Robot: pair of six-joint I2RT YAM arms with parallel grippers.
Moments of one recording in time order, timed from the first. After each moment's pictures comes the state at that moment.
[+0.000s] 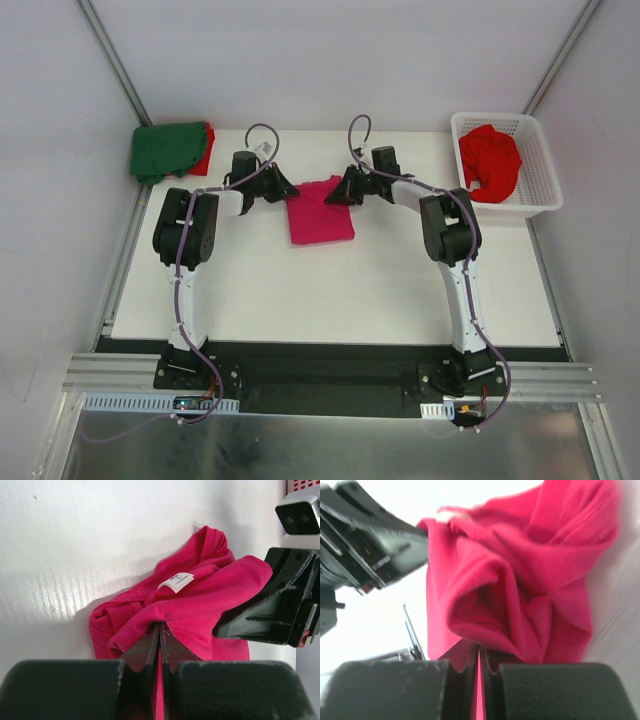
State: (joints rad) left arm -0.19 2.19 1.34 0.30 0.57 -0.67; right arm 0.34 2.43 1.75 -0.04 -0.84 0.70
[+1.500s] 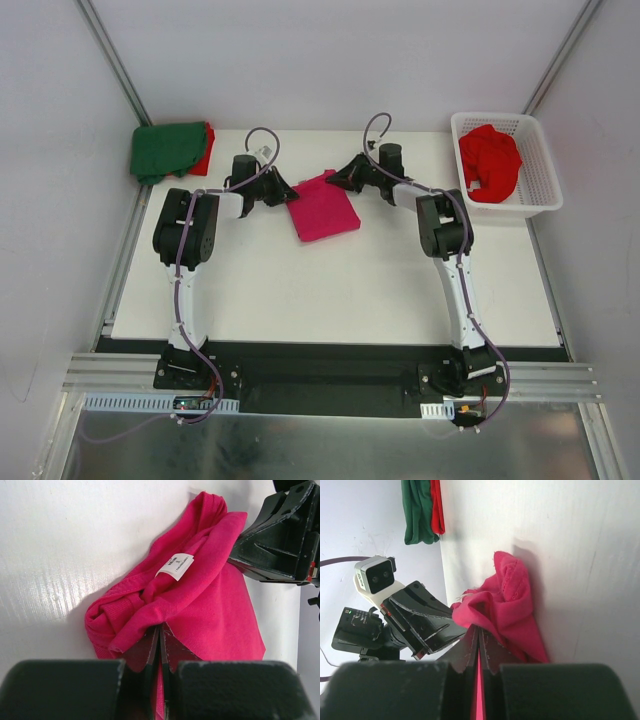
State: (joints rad) left arm -0.19 2.19 1.31 0.31 0.57 -0.67; right arm 0.30 2.62 1.90 0.33 -0.80 1.16
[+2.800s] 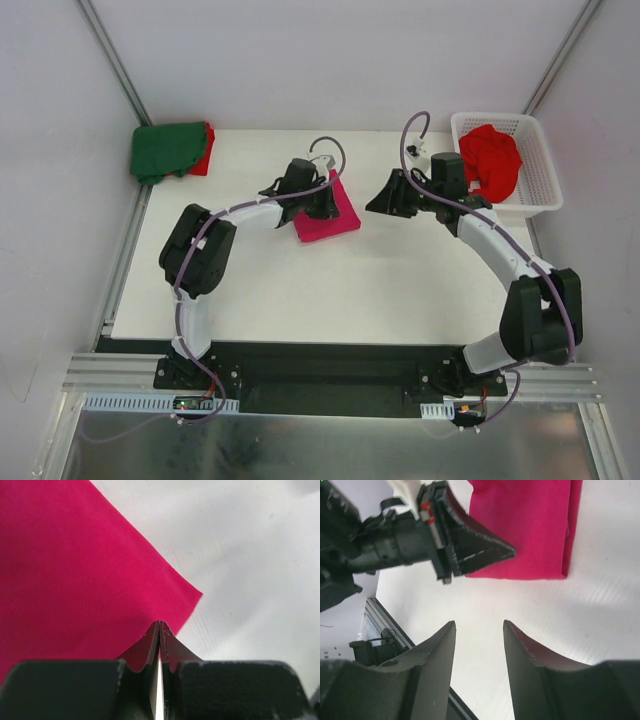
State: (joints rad) left arm -0.53 1.97 1.31 0.03 0.35 -0.42; right arm 0.27 1.53 1.13 -0.23 -0.62 0.46
